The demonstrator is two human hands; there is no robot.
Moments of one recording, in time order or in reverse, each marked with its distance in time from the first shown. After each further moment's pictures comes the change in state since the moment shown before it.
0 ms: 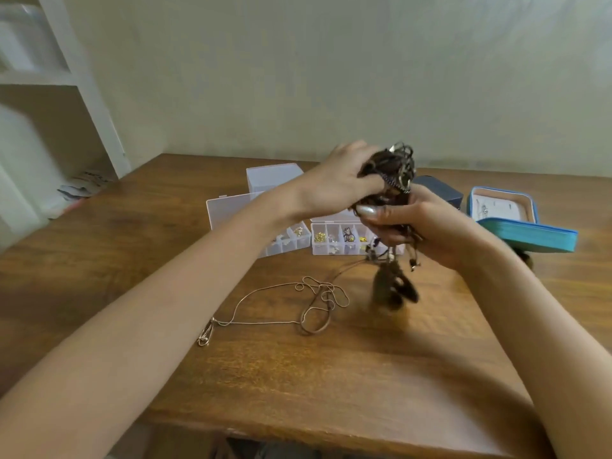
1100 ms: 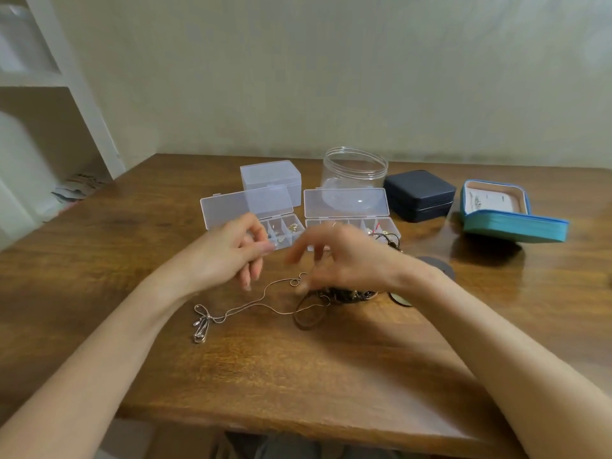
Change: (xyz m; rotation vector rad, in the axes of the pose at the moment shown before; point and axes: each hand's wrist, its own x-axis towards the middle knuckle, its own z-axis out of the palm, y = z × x) left_hand -0.105 -0.066 -0.008 -0.093 0.039 -0.426; right_hand 0.012 0.023 0.055 -0.856 -0.174 -0.200
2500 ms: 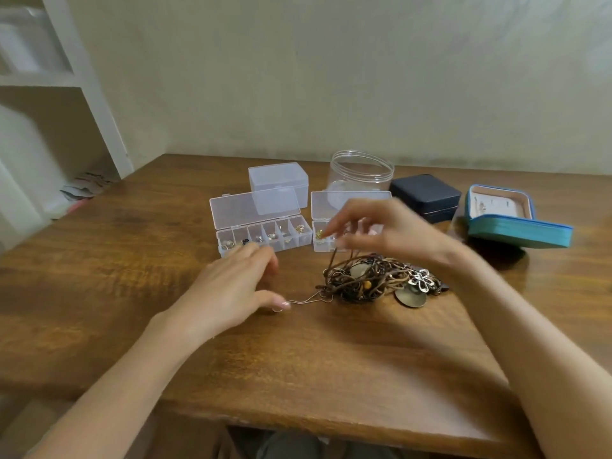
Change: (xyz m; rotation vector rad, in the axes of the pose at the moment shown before) left_hand -0.022 -0.008 0.022 0.617 0.018 0.003; right_hand -0.016 0.008 -0.034 0.146 0.119 0.041
